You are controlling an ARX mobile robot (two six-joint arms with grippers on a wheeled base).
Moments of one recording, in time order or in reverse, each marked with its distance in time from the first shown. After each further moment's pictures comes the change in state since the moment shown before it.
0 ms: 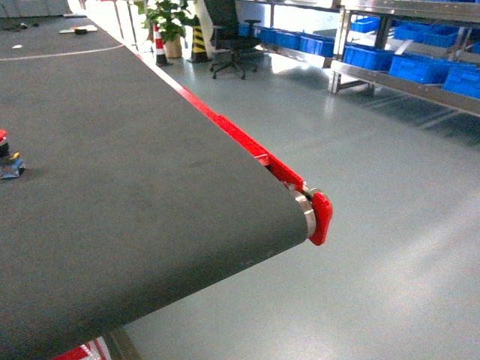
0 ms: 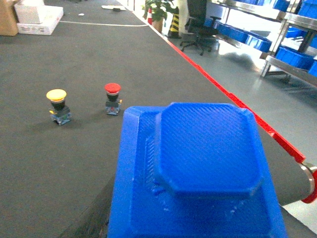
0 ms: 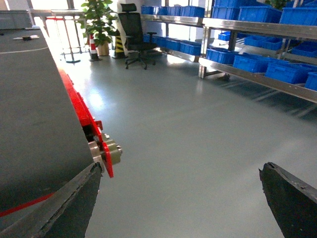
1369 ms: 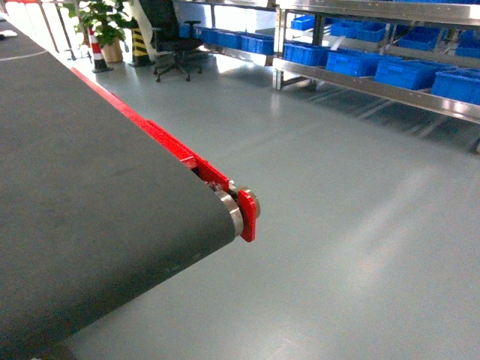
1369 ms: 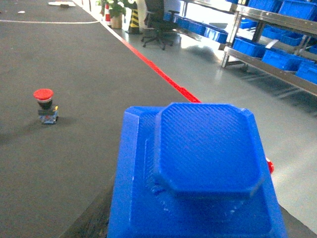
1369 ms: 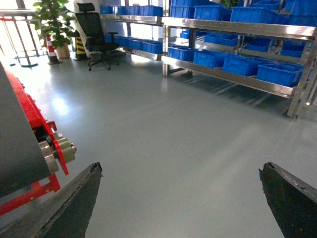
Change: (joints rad) left arm -0.001 0.000 0.000 0.001 0.000 0.000; right arm 0.000 0.000 0.000 0.000 0.000 0.000
